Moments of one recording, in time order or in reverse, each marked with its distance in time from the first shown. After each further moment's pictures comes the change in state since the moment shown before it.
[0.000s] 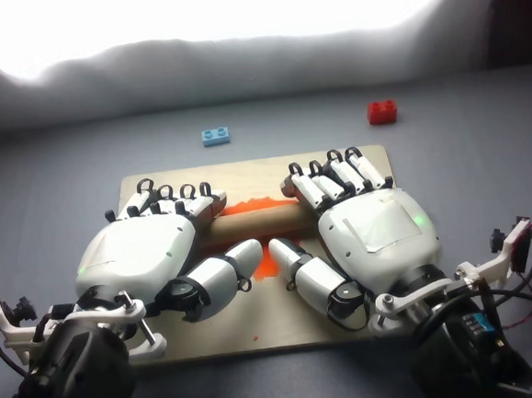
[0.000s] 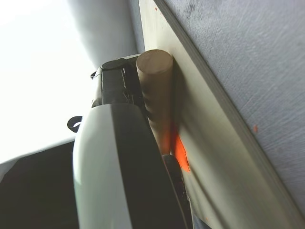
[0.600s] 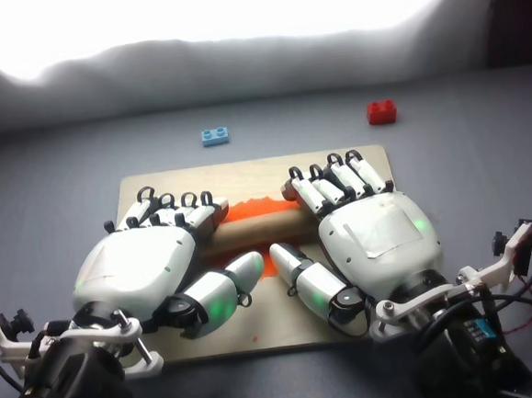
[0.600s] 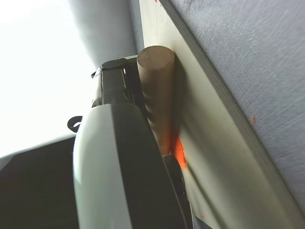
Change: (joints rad) left arm 0.035 0.008 -0.032 0.037 -0.041 -0.020; right arm -0.006 0.000 -0.015 0.001 0.017 -0.028
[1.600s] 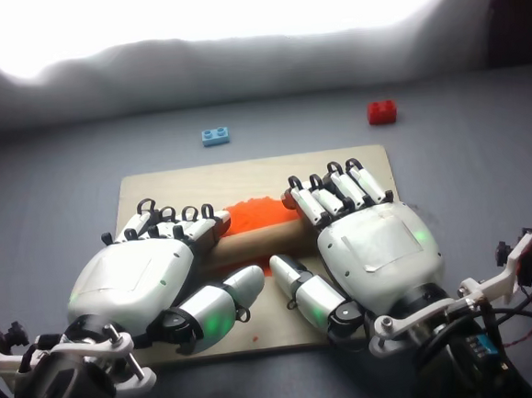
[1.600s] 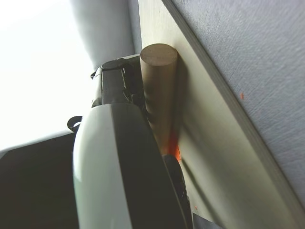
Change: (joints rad) left arm 0.020 0.039 -0.057 0.017 0.004 -0.022; right arm -0.012 0.000 -0.041 0.008 0.032 -0.065
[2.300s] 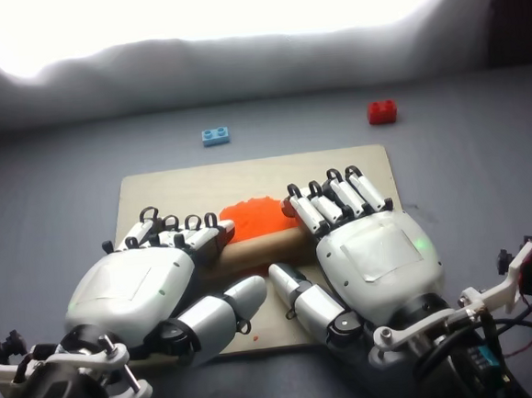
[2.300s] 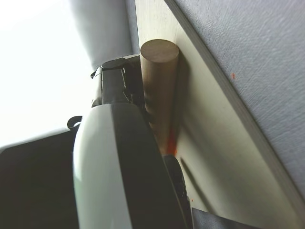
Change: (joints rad) left arm 0.018 0.027 -0.042 0.018 0.003 -0.019; right arm -0.005 0.002 -0.035 0.011 0.020 -0.027
